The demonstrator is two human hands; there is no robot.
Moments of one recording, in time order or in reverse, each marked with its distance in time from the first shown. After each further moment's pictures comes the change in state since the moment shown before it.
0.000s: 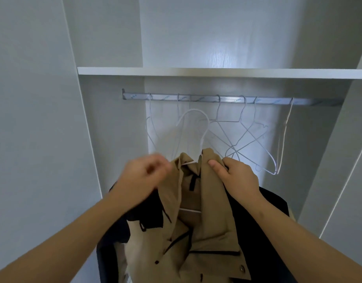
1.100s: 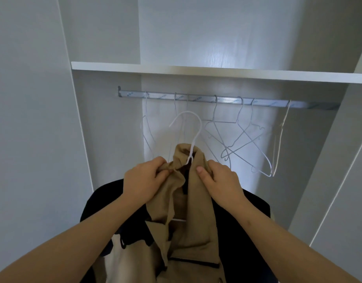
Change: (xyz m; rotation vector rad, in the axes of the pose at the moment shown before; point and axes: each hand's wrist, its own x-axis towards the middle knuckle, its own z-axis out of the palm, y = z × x) left_hand 0.029 -0.040 0.042 0.565 0.240 0.020; right_hand -0.003 -0.004 0.018 -0.013 -0.129 -0.117
